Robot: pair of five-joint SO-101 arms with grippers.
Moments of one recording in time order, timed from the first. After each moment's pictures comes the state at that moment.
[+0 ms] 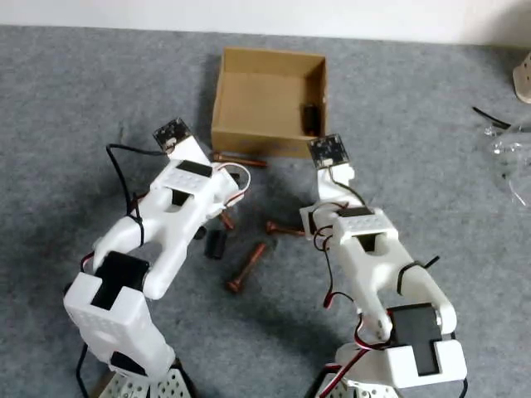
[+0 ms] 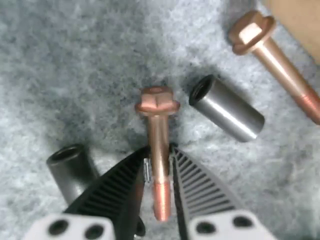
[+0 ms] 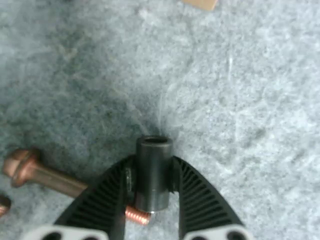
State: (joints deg) left arm 8.7 14.7 24.5 44.3 56.7; right arm -13.8 -5.9 49.9 24.3 10.2
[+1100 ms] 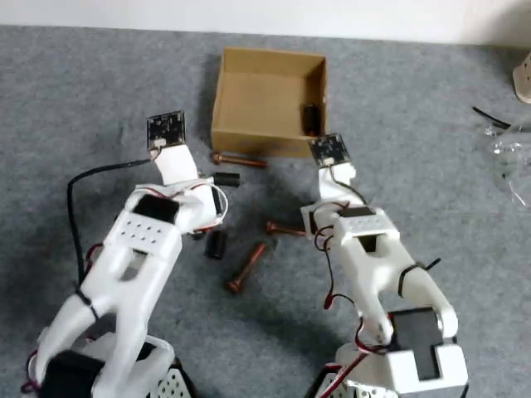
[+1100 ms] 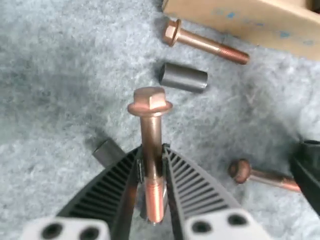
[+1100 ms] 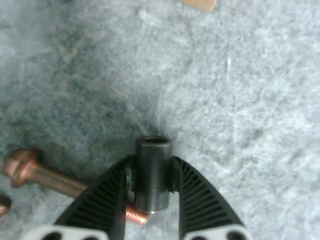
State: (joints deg) left arm 8.7 -25.5 46.4 45.9 30.0; right arm -13.7 -8.1 50.0 24.1 10.2
